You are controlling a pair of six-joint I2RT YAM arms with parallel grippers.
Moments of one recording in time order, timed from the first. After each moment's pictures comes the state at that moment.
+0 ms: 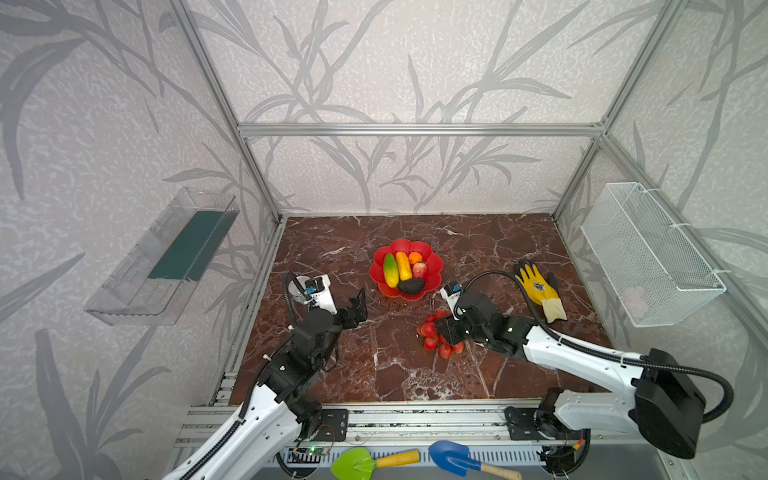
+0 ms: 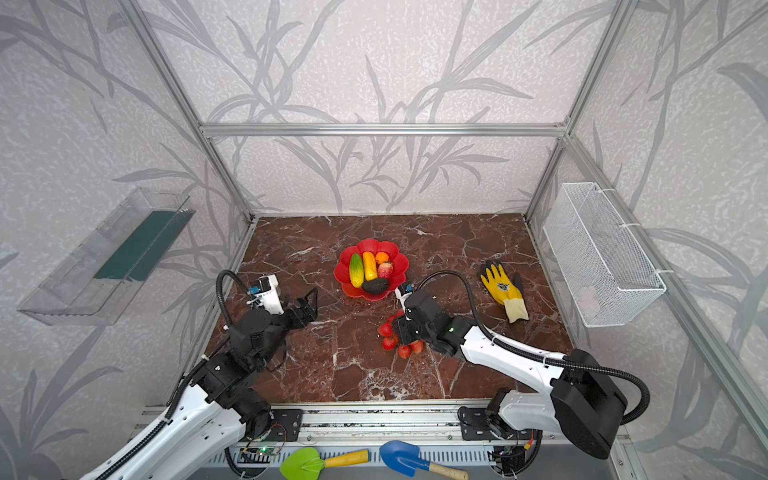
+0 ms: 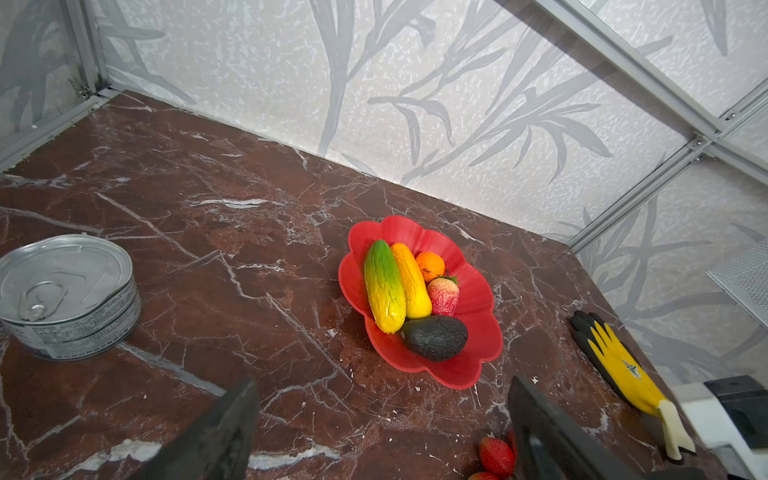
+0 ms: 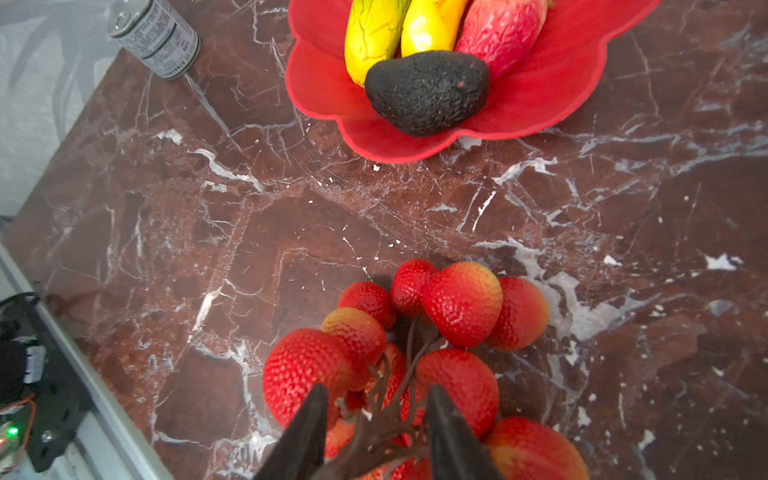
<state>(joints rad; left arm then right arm) -0.58 0.56 0.45 -0.18 -0.36 -0.58 0.83 1.26 0.69 -0.21 -0.01 0.43</state>
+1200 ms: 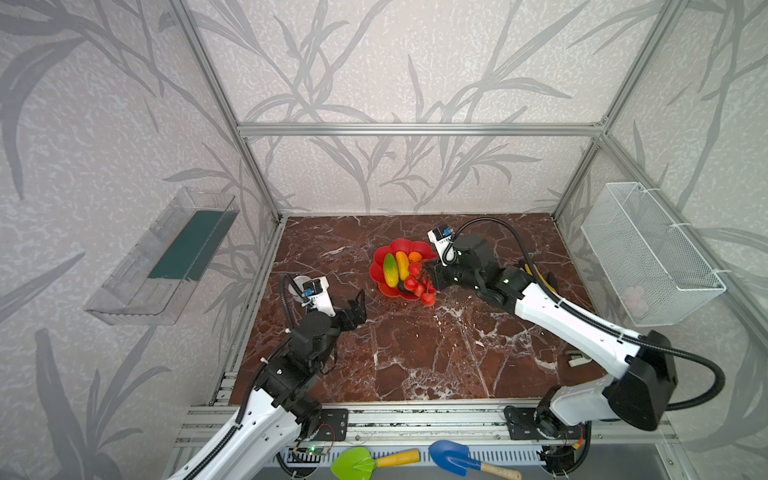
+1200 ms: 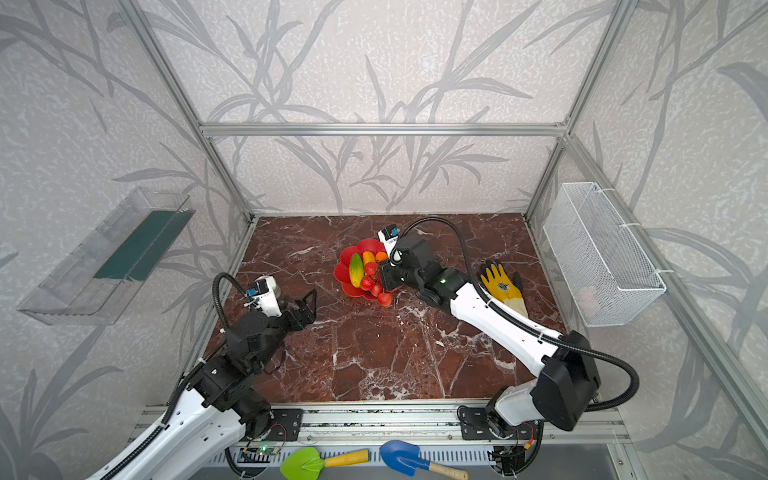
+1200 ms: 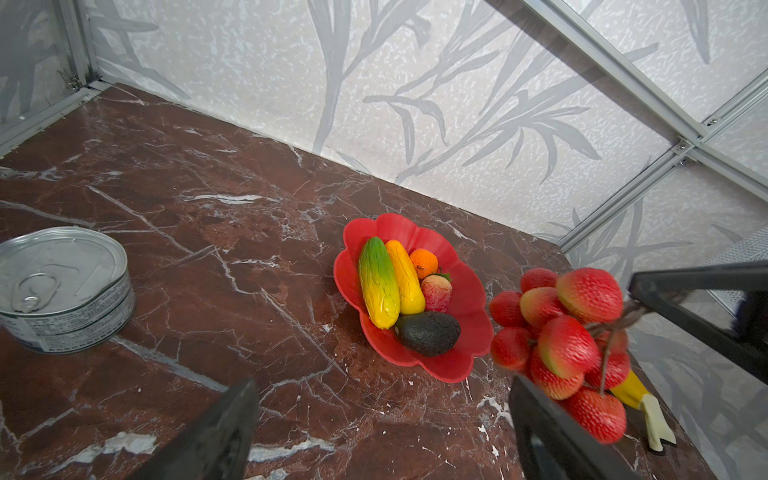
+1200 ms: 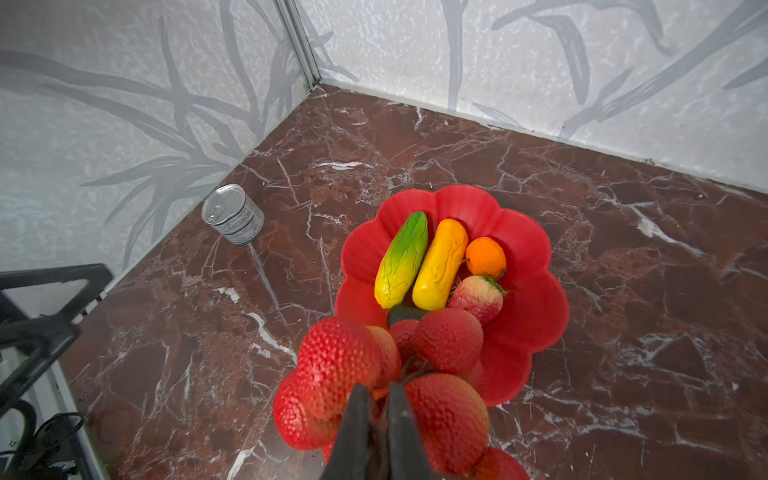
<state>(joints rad) -0.58 0.50 0.45 -0.21 -0.35 -0.58 0.71 1.49 1.26 -0.32 -0.06 0.21</state>
